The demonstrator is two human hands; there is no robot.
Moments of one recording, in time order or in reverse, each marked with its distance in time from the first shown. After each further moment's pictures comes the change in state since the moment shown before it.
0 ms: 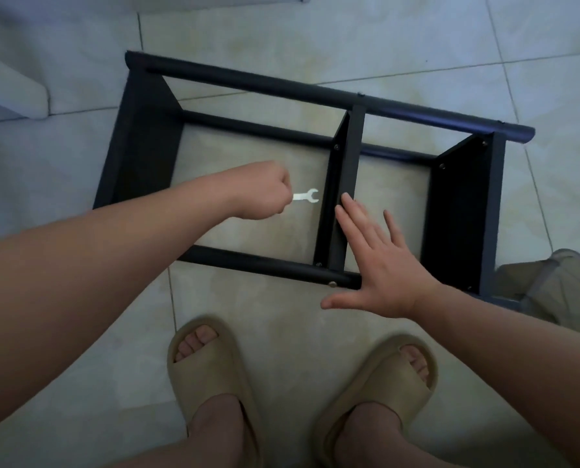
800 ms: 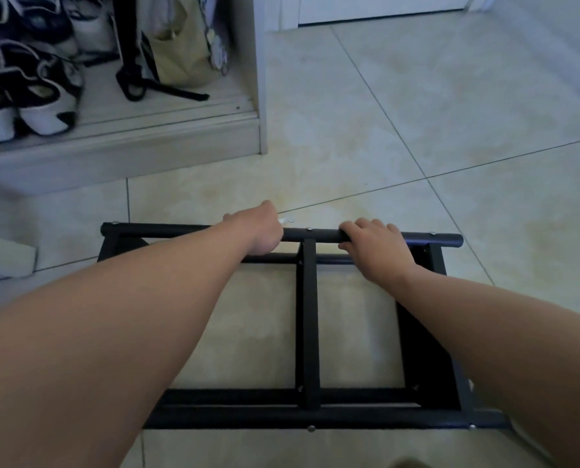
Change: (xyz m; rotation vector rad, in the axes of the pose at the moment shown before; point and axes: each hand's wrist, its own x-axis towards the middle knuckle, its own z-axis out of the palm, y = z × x) left_hand 0.099 0.069 -0.089 0.299 0.237 -0.055; right_hand 0.113 0.102 -0.115 -0.153 0.311 0.381
